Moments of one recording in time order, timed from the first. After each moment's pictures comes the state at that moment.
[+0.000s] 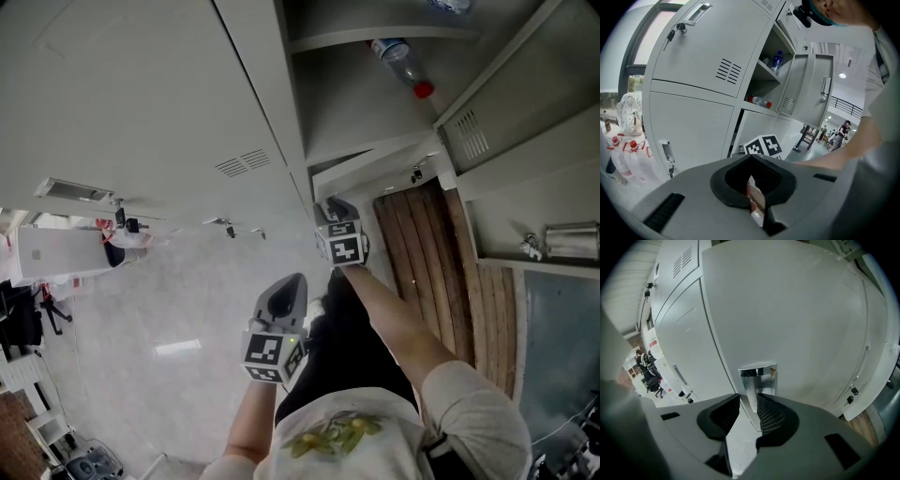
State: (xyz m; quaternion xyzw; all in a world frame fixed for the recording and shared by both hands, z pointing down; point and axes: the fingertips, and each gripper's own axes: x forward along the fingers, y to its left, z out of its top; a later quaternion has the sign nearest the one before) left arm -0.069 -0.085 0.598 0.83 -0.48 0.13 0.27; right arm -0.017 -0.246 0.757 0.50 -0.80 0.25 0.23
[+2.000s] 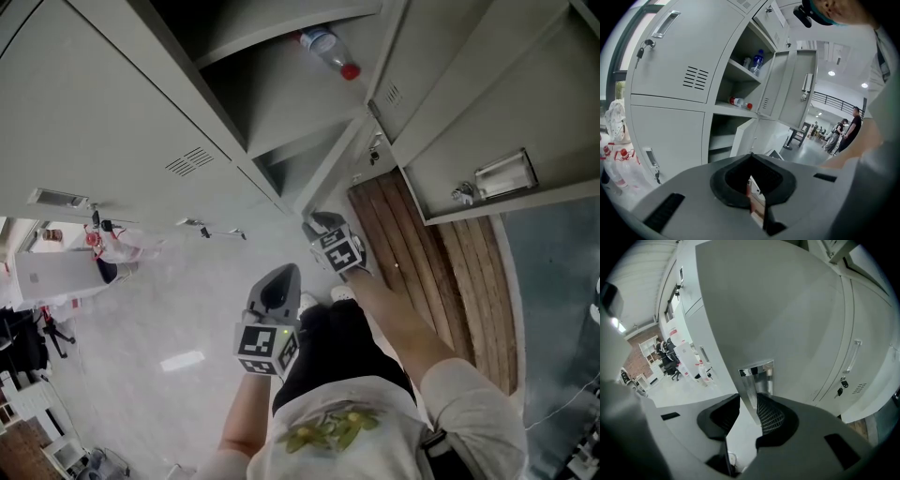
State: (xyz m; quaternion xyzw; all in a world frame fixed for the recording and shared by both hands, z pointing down) left arm 0.003 -0.058 0.562 0.85 -0.44 0.14 0.25; right arm 0.035 -0.157 0.758 0.40 -0.84 0.25 0.28
